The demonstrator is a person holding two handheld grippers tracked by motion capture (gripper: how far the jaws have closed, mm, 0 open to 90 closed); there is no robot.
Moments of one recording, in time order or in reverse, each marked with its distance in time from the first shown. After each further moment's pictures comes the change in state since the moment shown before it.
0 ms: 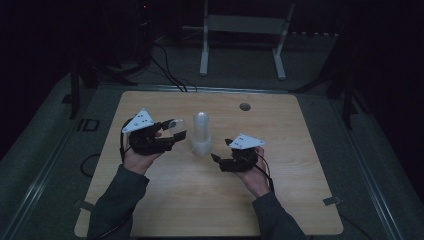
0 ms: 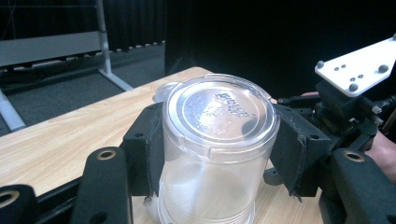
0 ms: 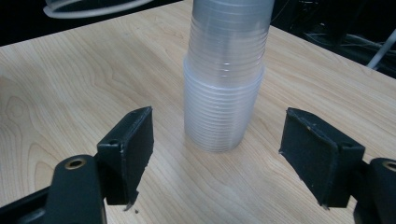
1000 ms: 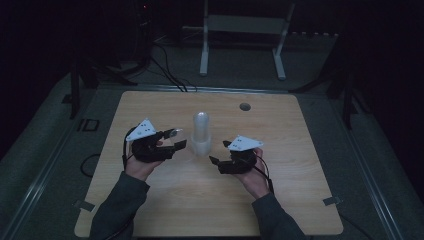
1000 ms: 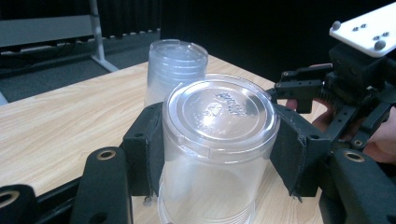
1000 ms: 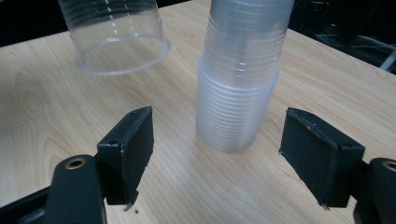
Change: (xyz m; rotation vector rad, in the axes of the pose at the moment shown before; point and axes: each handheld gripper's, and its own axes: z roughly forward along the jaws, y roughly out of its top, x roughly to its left) left arm 0.003 -0.030 0.007 0.041 -0.020 -0.014; right arm 0.005 0.000 0.000 0.004 0.032 -0.011
